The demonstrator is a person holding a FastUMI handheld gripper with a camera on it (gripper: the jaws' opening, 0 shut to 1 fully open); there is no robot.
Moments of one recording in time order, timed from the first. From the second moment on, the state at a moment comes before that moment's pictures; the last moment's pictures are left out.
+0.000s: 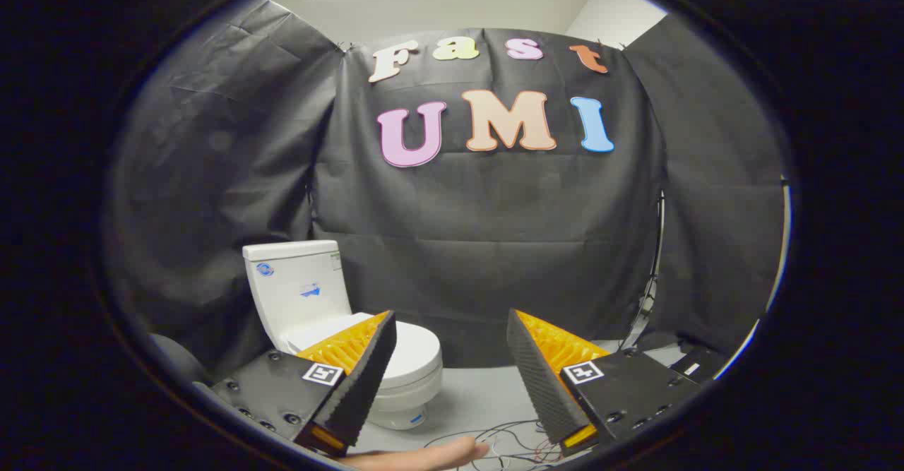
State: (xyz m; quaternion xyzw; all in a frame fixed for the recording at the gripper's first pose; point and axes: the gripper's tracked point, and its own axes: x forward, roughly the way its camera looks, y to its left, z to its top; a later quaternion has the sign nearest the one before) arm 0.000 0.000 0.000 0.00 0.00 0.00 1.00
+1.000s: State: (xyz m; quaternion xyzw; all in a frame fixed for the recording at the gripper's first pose) arm 0.111 0.094 -0.004 0.01 -0.02 0.04 1.00
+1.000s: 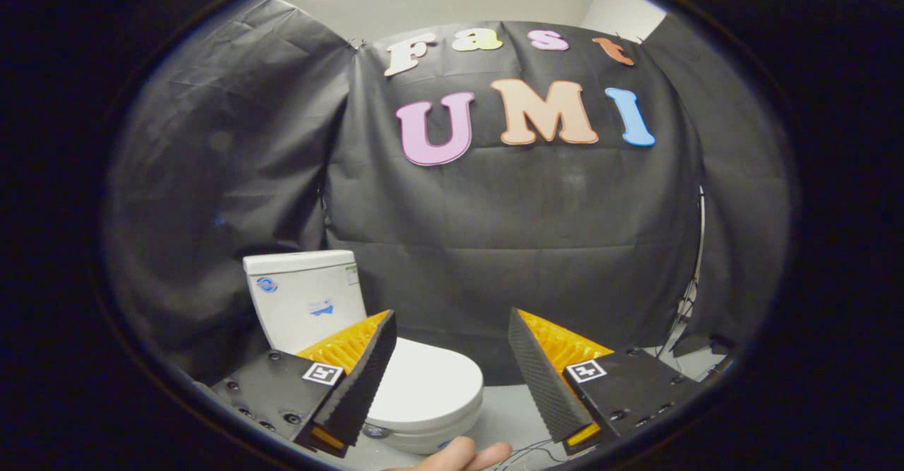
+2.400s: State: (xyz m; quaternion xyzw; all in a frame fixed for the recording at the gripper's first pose) arm 0.078 0.201 -0.152 0.23 0.03 -0.02 0.97
